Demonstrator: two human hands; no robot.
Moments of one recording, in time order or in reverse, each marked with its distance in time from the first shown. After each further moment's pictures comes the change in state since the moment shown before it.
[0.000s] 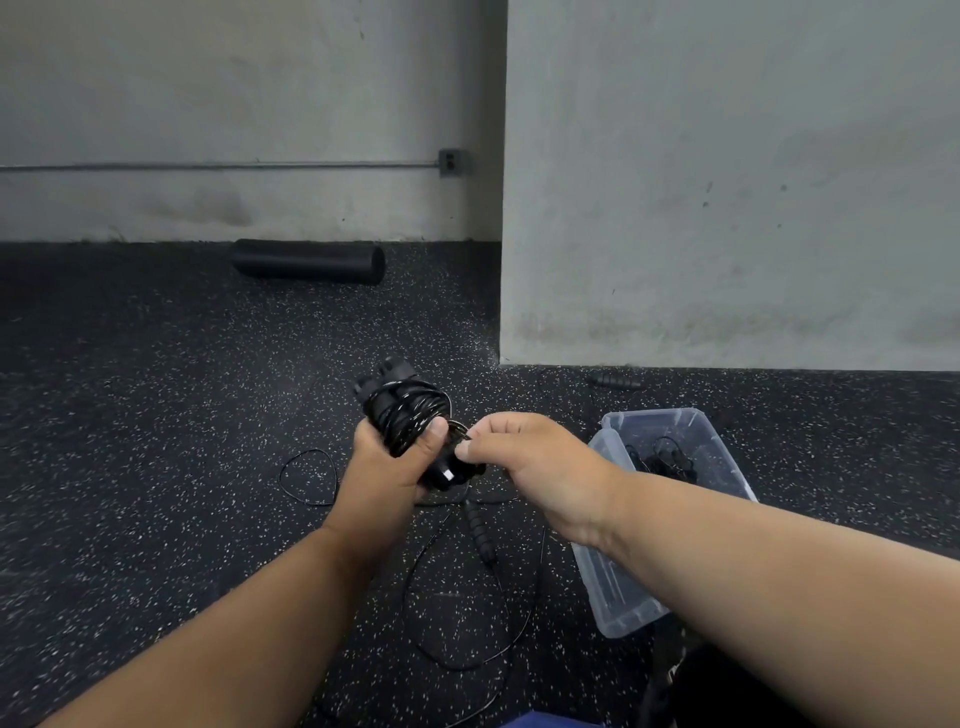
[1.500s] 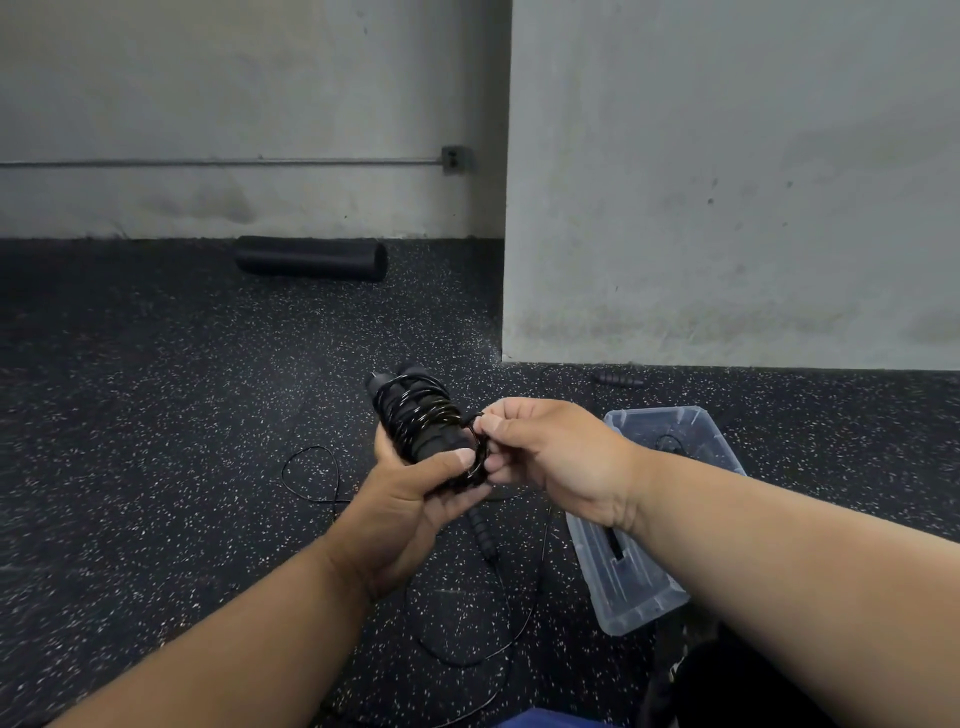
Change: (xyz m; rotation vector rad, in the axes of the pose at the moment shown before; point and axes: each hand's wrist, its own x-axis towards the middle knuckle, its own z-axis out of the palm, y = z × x) left_hand -0.010 -0.007 0.001 -0.333 -0.201 -0.176; right_hand 0.004 -0.006 -0.013 0.183 -0.076 0.051
